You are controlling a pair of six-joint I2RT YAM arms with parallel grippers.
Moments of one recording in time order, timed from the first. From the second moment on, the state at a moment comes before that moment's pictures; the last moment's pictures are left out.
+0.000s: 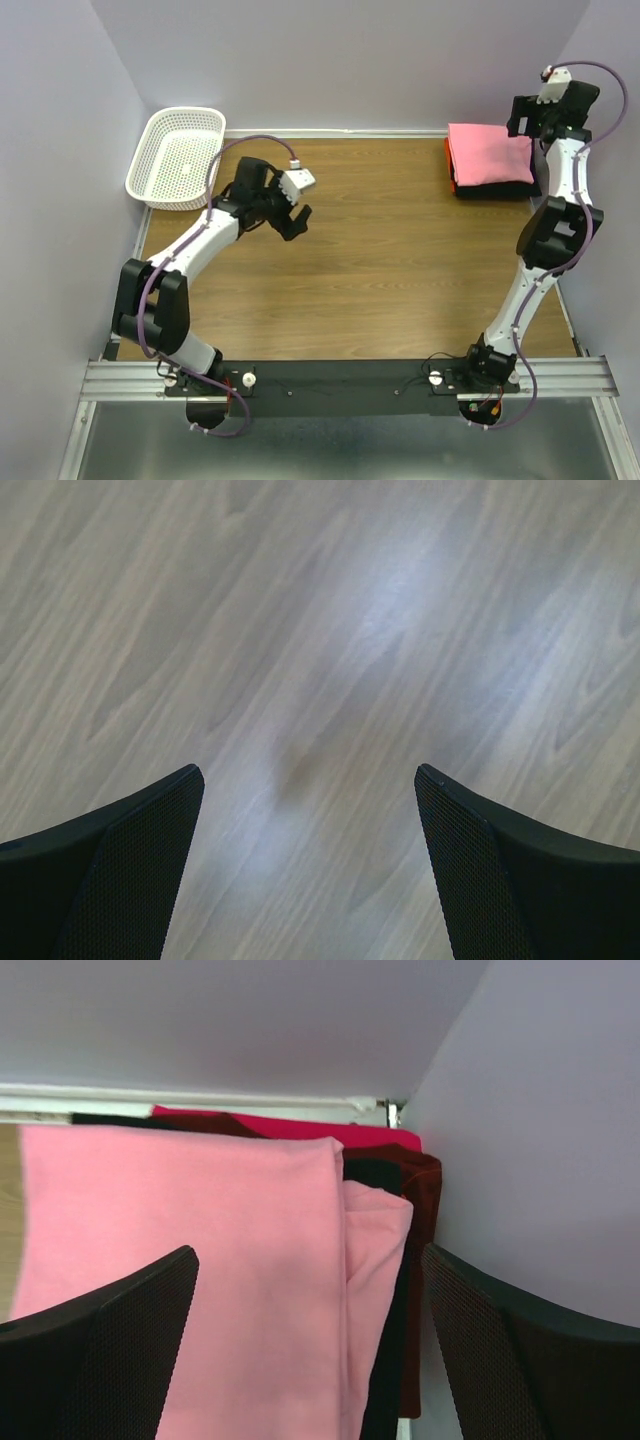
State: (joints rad) left arm -0.38 1.54 1.11 -0.30 0.49 0.46; right arm -0.36 2.25 2.15 -0.35 -0.28 -0.28
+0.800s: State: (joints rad) left arm -0.09 1.27 1.00 -0.28 0.43 0.30; right arm -0.26 1.51 1.29 -0.43 -0.60 -0.05
